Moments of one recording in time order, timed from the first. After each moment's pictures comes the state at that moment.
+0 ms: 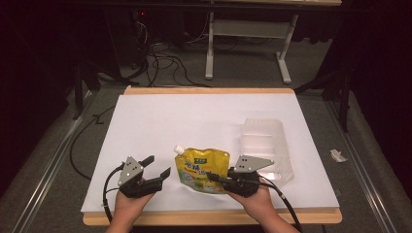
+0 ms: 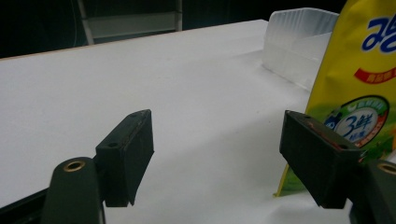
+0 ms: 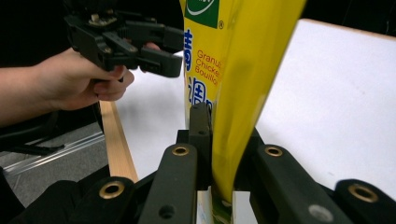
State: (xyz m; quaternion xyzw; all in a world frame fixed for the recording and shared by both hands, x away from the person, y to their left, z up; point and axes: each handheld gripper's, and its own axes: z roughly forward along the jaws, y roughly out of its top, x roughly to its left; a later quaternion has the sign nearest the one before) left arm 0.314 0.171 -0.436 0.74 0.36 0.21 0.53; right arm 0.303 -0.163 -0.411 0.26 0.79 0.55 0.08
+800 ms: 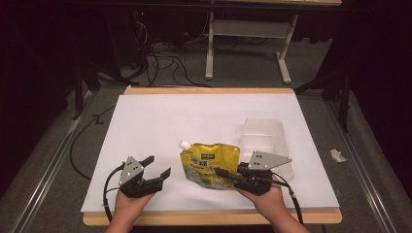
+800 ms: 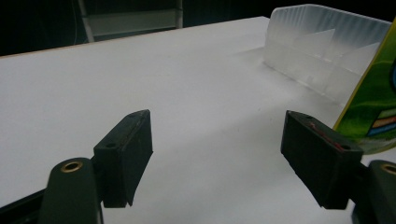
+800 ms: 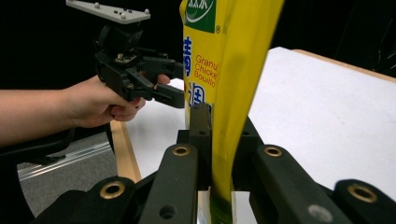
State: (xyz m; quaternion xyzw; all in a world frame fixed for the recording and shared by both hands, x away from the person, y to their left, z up) left arm 0.315 0.171 -0.436 0.74 0.37 0.21 0.52; right arm 0.295 -0.185 -0.378 0.24 0.78 0.58 0.09
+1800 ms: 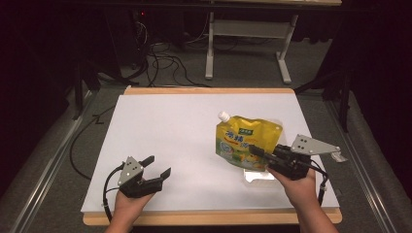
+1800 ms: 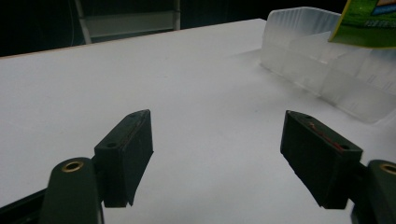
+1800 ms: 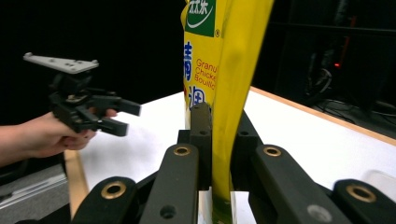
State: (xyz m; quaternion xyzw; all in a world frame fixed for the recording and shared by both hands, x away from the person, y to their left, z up) left arm 0.315 0.171 -0.436 0.74 0.36 0.20 0.53; right arm 0.305 -0.264 -0.340 0.28 0.73 0.60 0.17
